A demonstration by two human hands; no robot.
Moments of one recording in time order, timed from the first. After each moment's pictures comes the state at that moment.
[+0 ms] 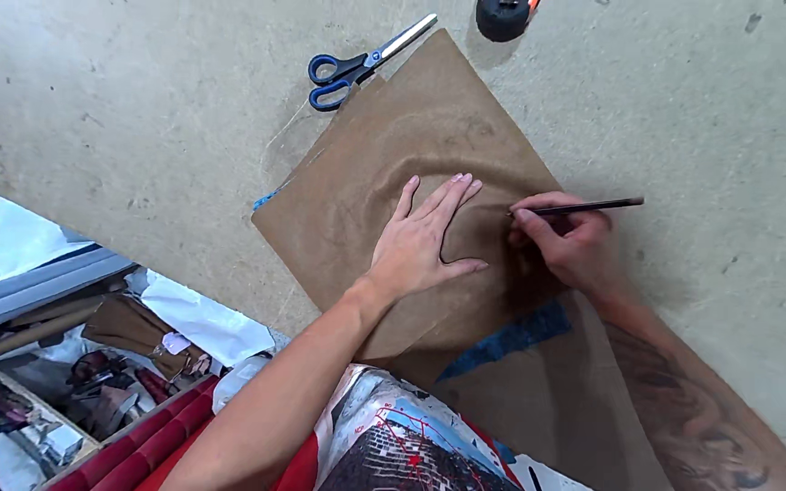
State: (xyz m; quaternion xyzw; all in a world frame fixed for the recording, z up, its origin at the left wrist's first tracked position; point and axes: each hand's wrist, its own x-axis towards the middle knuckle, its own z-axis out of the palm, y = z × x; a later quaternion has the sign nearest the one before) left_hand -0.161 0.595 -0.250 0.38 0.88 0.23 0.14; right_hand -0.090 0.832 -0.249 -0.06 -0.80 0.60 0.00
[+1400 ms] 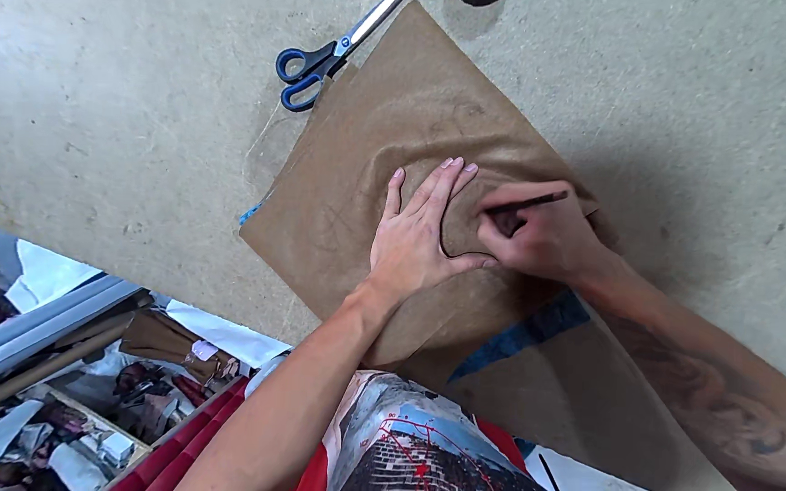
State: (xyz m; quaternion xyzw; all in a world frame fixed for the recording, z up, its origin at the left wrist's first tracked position) left_hand -0.164 0.602 -0.259 0.36 0.90 0.20 0.13; right_hand -0.113 0.809 -0.257 0.09 -0.87 0.48 0.05
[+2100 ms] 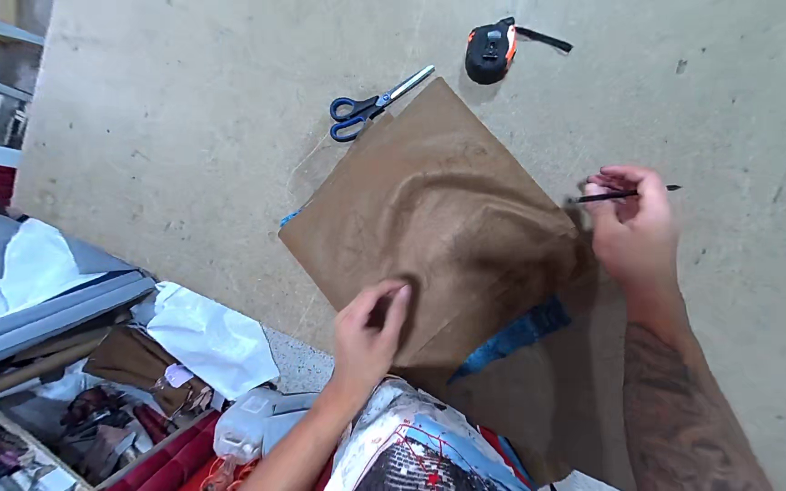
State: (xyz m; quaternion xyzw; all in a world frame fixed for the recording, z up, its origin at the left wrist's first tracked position) left_hand -0.061 0.505 -0.182 0.10 0.88 0.46 0.05; right_hand -0.069 0.873 -0.216 -0.20 -0.86 0.46 0.07
